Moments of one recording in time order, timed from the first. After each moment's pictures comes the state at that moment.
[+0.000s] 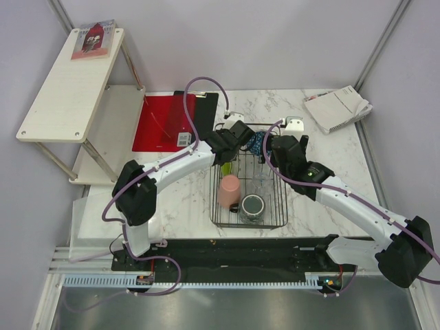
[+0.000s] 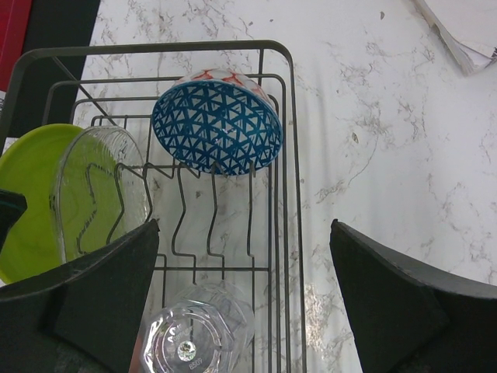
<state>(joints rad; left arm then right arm) -0.85 1.86 1.57 -0.71 -0.58 -0.44 0.68 1.18 0.93 -0.30 0.60 0.43</state>
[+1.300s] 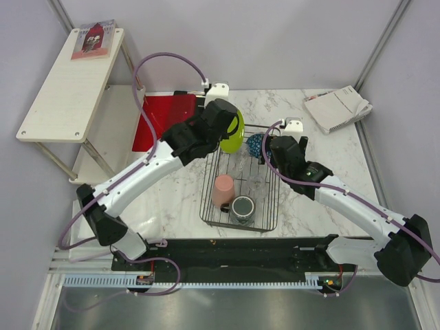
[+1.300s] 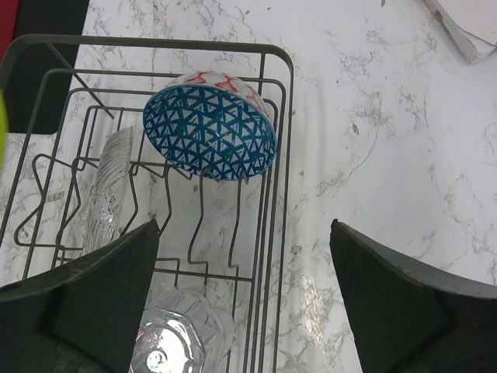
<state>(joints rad) -0.89 1.60 1.71 -0.74 -0.68 -0.42 0.68 1.19 0.92 -0.31 0.60 0.45</state>
